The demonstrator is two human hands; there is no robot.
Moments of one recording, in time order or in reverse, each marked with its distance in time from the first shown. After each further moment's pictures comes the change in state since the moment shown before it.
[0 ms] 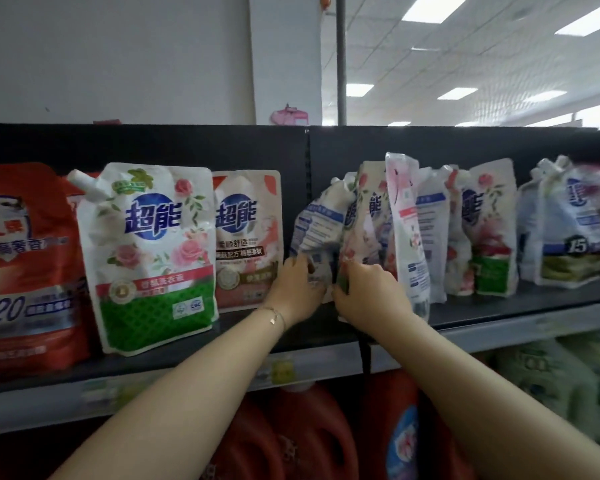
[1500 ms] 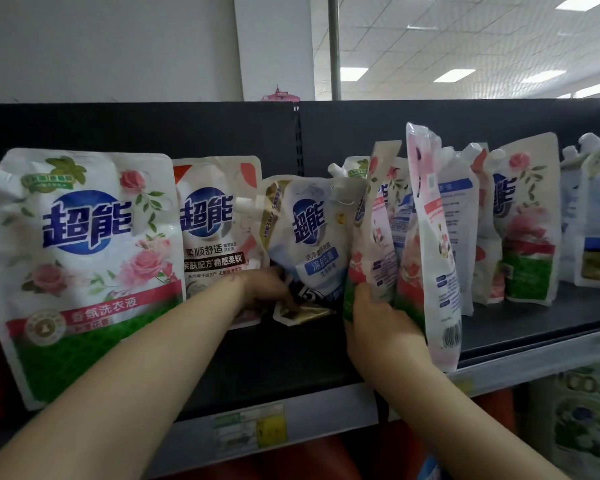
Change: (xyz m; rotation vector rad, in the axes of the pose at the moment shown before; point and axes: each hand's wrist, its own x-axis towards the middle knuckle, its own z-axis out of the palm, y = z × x) left_hand 0.098 -0.075 0.005 -0.193 -0.621 -0.444; right_hand 0.020 0.019 0.046 -0.200 -0.214 0.150
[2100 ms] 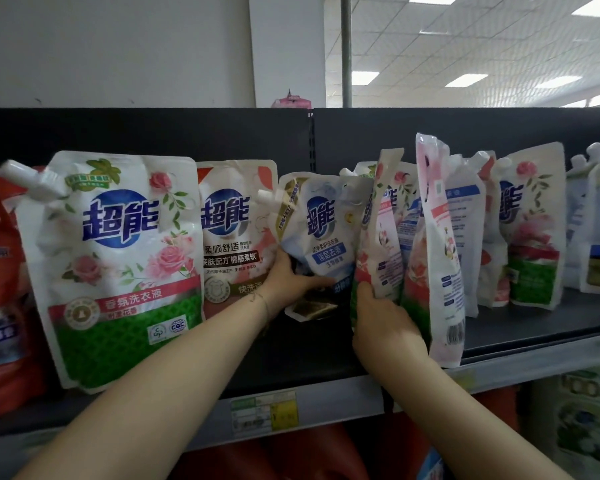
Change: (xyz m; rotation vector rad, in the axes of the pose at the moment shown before) left_hand -0.019 0.004 0.033 -0.420 0.405 0.443; right_hand 0.000 -0.007 -0.001 0.063 -0.021 -0.002
